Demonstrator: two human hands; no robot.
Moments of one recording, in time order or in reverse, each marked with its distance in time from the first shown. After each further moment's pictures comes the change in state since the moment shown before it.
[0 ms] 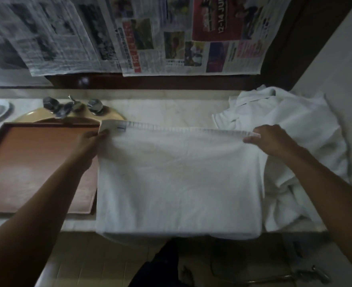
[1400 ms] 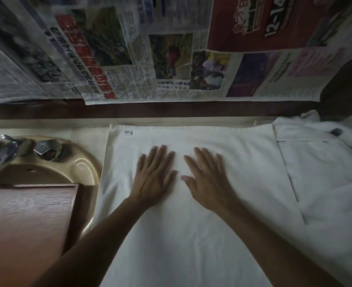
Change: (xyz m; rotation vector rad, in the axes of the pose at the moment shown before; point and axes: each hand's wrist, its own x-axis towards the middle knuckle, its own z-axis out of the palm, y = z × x) left_hand 0.173 -0.051 0.240 0.975 -0.328 0.566; right_hand 0.198 -0.136 0.184 -0.093 0.234 -0.401
